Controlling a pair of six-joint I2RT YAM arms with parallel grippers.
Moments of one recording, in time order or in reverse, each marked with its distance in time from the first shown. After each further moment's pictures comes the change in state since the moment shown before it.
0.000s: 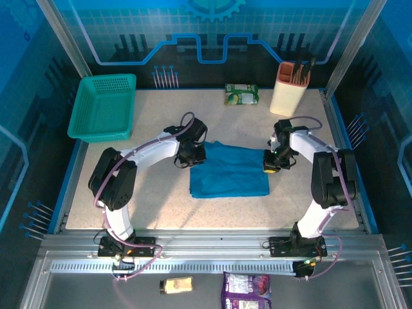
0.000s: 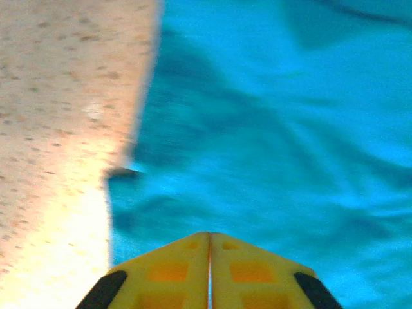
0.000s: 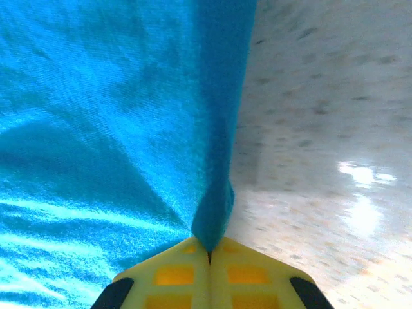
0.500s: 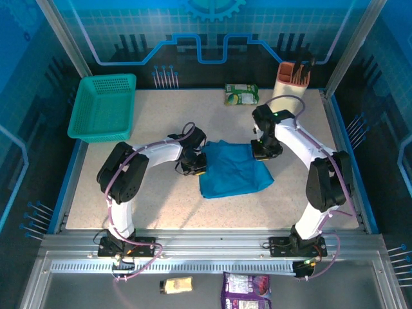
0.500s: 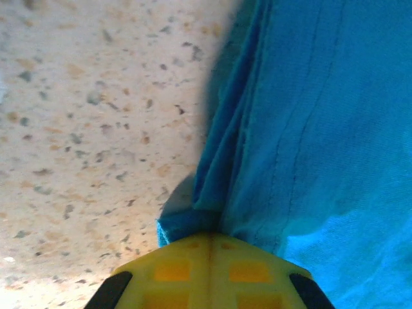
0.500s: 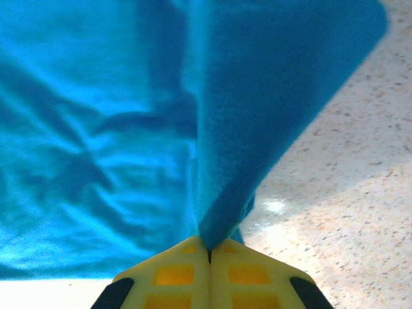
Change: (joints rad) left arm 0.008 0.100 -0.081 0.166 0.152 -0.029; right arm 0.244 -0.003 0.283 -0.230 0.226 0.025
